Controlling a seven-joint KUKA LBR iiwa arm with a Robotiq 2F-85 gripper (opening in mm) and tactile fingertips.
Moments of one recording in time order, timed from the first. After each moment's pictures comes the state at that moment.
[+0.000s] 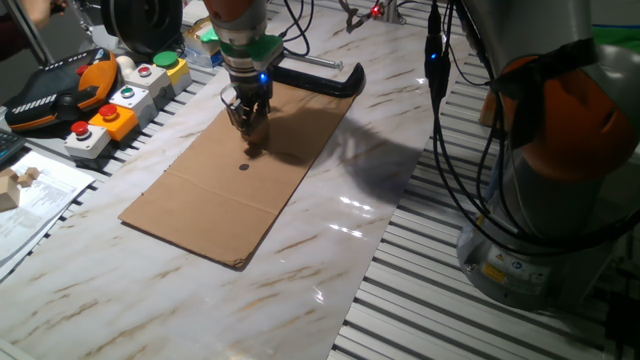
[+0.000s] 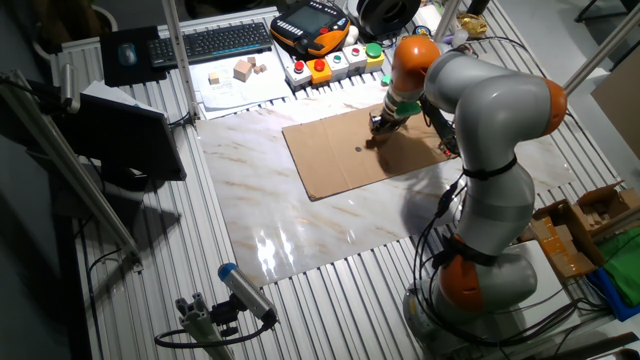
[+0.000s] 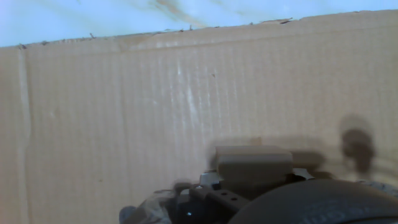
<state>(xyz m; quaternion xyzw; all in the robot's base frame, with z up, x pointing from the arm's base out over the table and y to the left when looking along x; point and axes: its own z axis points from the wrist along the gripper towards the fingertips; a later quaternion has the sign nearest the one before) 0.606 -0.069 0.054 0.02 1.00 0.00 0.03</state>
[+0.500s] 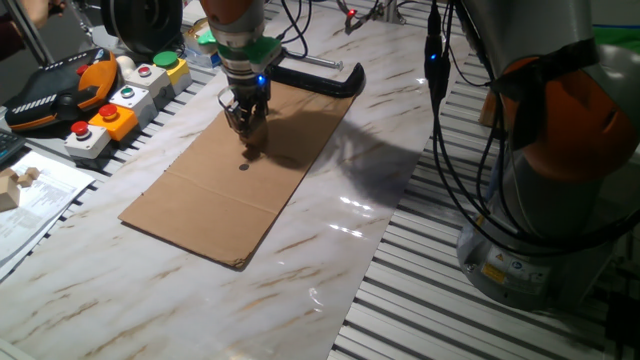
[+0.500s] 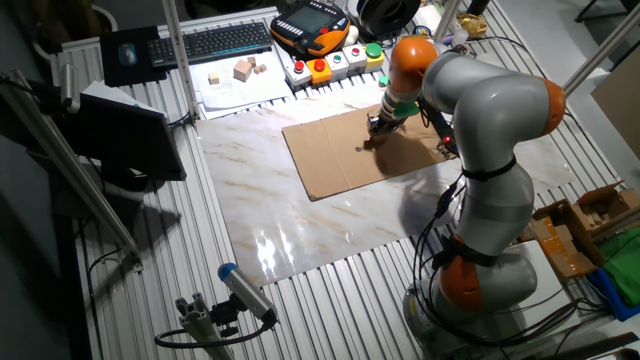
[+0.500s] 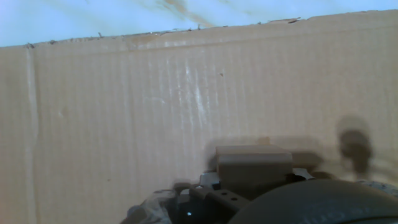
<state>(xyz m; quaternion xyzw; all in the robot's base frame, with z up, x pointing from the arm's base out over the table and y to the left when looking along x) 0.607 -0.062 0.054 0.02 1.00 0.00 0.03</state>
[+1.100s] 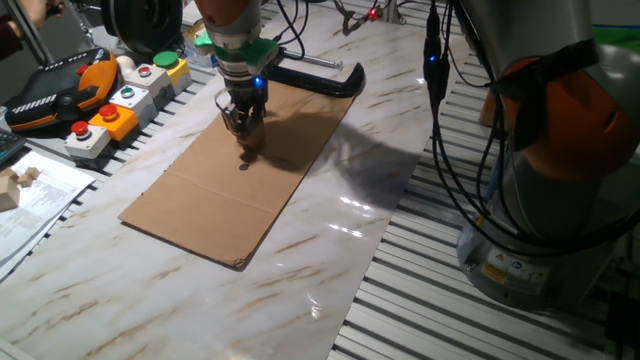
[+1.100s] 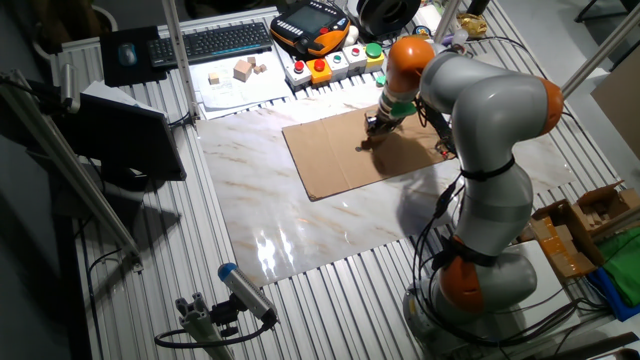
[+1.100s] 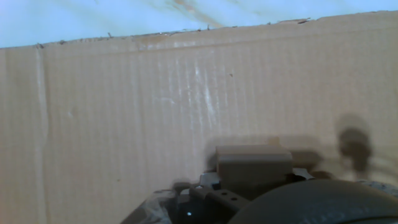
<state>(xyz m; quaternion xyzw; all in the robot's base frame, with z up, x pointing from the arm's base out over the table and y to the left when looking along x) 0.608 -0.053 0.055 0.02 1.00 0.00 0.03</state>
